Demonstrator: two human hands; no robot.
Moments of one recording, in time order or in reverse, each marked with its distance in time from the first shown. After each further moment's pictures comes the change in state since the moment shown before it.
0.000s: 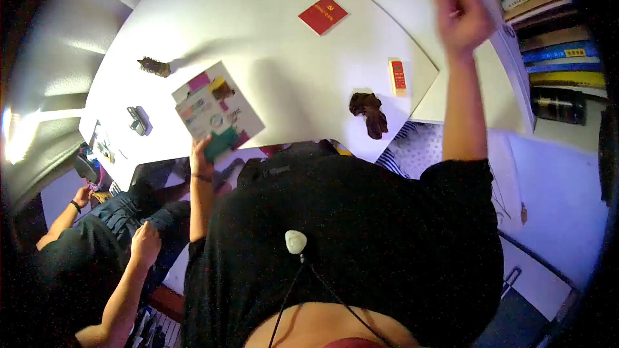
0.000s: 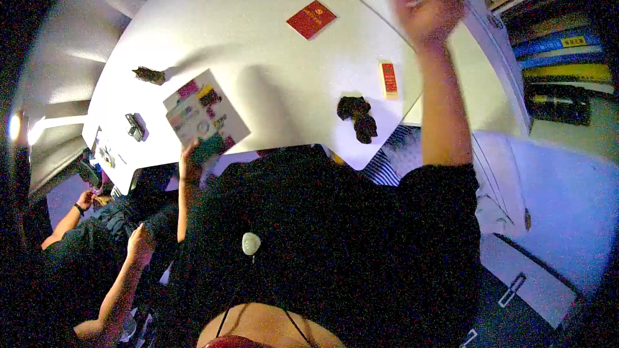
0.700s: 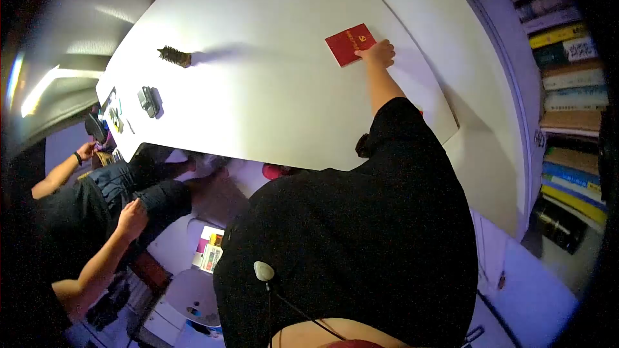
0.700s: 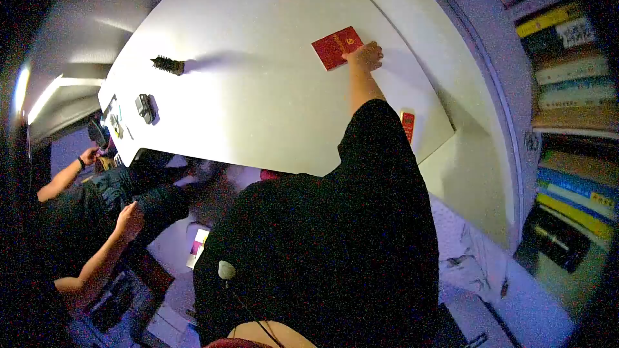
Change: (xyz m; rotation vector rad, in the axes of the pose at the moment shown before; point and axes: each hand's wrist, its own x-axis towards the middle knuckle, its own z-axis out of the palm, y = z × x) left_hand -0.219 0.146 -0.149 0.076 0.303 -0.367; right_hand -0.184 0.105 0.256 -0.557 -0.986 1.241
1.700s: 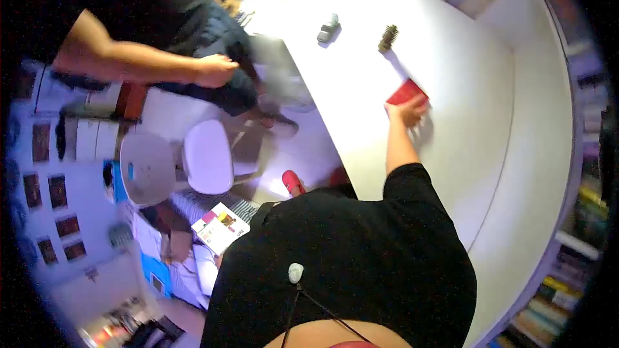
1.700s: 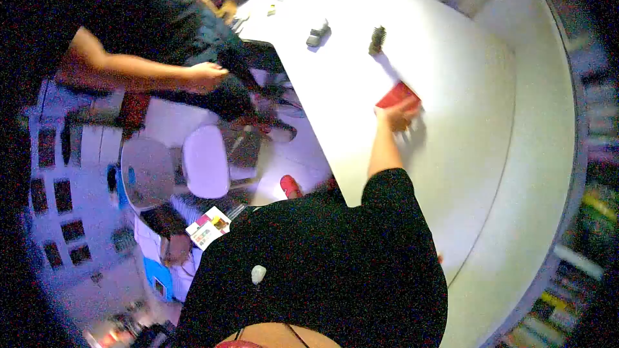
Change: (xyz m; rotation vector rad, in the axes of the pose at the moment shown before) left_hand -0.019 -0.588 0.106 -0.934 1.140 0.347; right_hand -0.342 -0.205 0.116 0.105 -0.045 -0.603
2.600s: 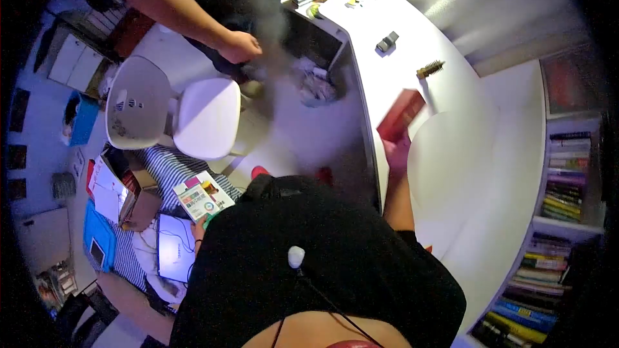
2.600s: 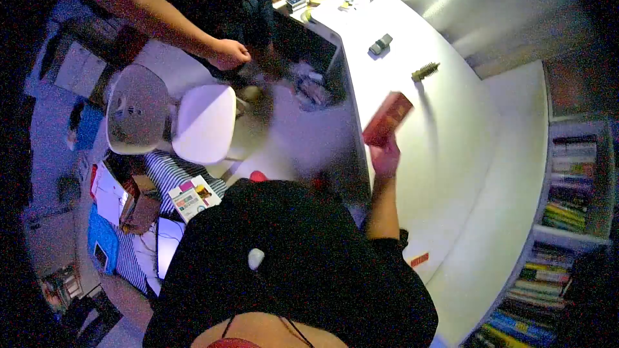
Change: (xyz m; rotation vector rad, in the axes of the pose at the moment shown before) left_hand 0.110 -0.168 -0.067 0.010 0.189 0.179; right_hand -0.126 0.061 0.003 1.259 -1.052 -0.699
